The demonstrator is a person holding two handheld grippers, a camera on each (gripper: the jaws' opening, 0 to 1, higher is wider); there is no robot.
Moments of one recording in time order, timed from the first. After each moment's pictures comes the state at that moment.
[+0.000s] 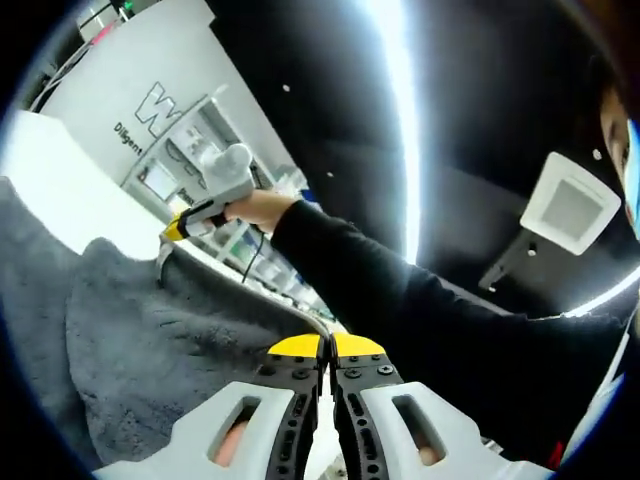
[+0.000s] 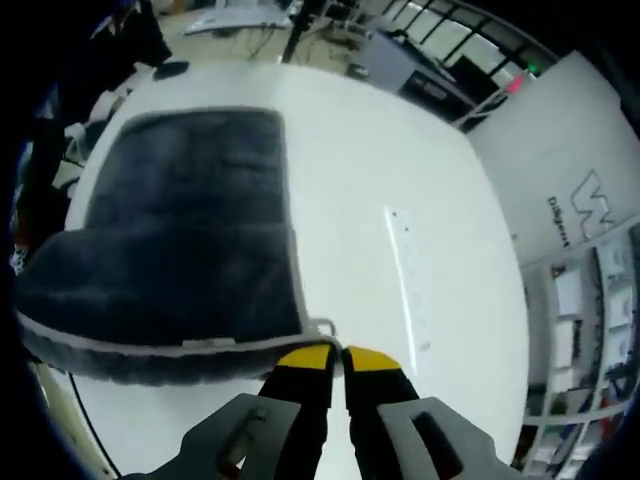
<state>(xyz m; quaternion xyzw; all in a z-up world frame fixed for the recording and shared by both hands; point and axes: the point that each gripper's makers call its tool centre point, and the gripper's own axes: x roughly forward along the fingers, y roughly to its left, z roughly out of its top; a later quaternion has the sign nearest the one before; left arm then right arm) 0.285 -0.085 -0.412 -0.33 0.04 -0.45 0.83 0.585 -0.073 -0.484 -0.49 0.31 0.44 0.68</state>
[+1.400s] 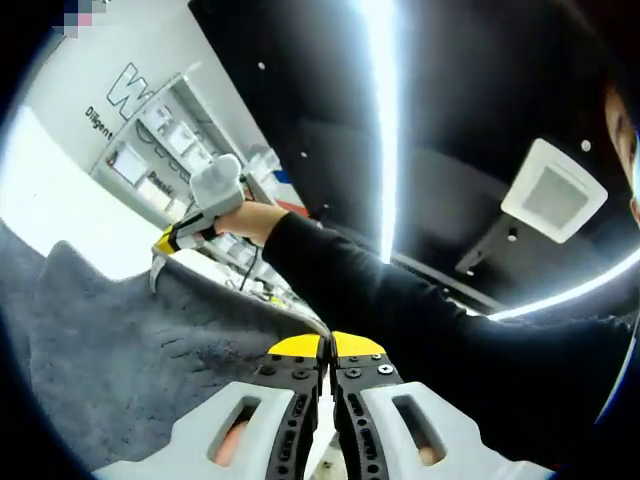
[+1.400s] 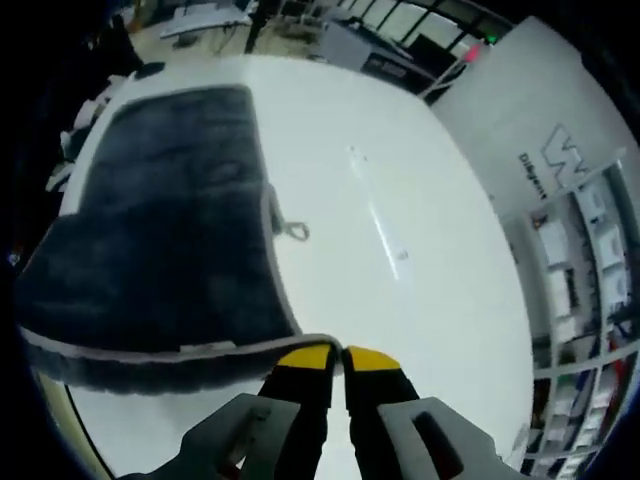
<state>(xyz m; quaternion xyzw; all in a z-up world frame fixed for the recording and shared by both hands) 0.290 -0.168 -0.399 -0.31 0.05 -0.51 0.80 0.580 -0.198 -0.489 -0.46 0.34 0.38 0.73</state>
